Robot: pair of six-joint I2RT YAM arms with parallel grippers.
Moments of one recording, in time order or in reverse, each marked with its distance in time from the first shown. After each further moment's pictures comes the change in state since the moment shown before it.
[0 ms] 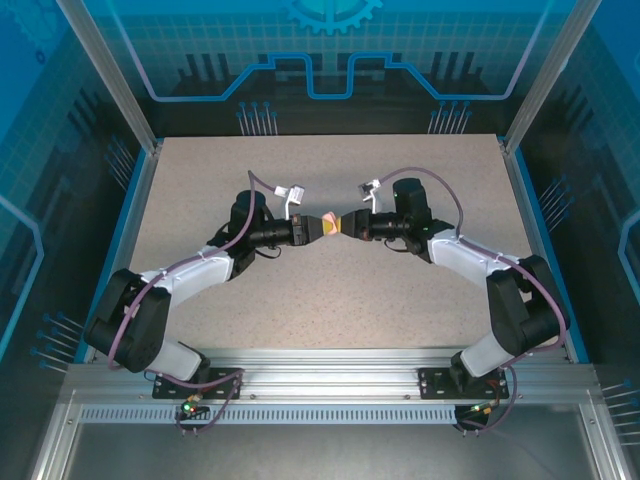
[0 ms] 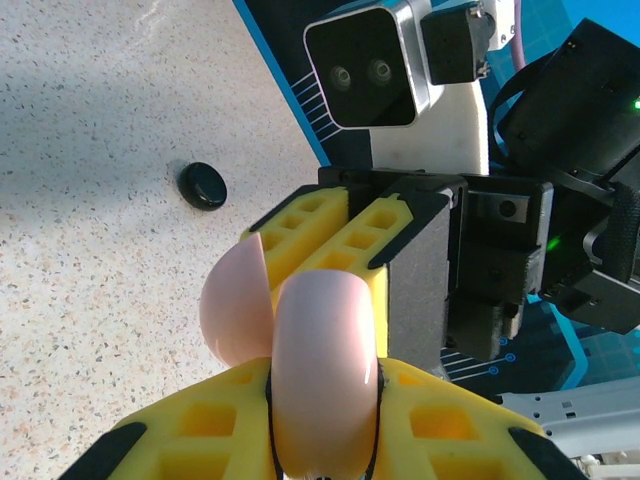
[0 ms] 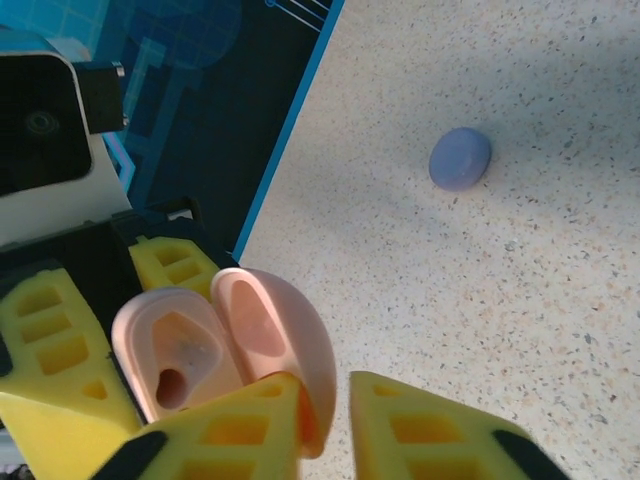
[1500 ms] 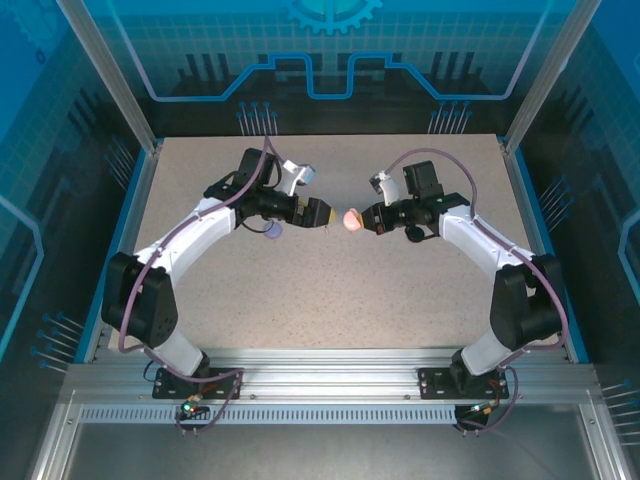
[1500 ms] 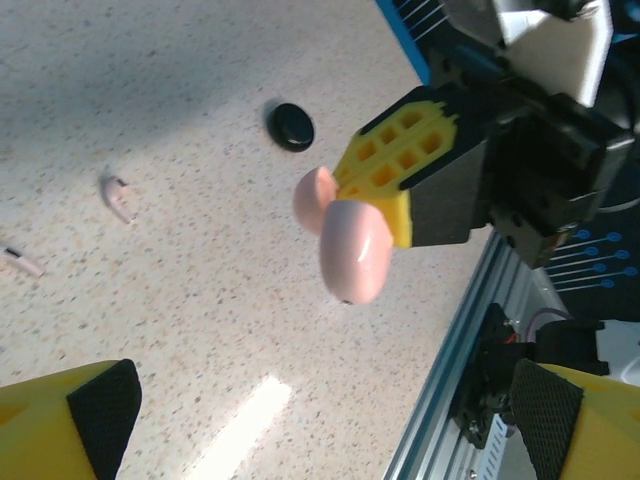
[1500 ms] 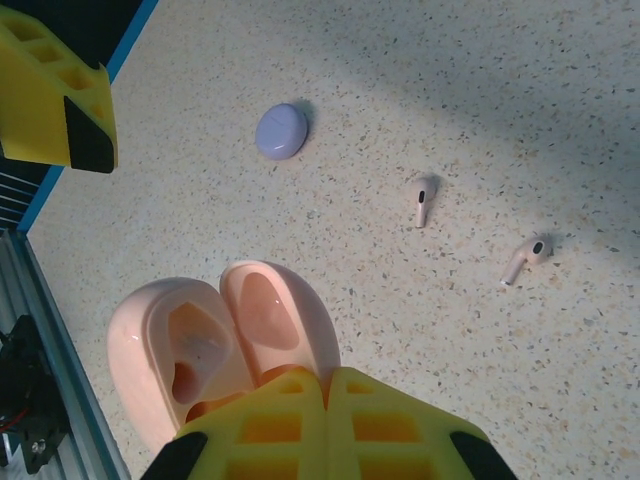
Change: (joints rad) left arm 0.062 0.148 0.540 -0.916 -0.022 0.534; right arm -0.100 0.026 0.242 -0.586 0.190 -0.570
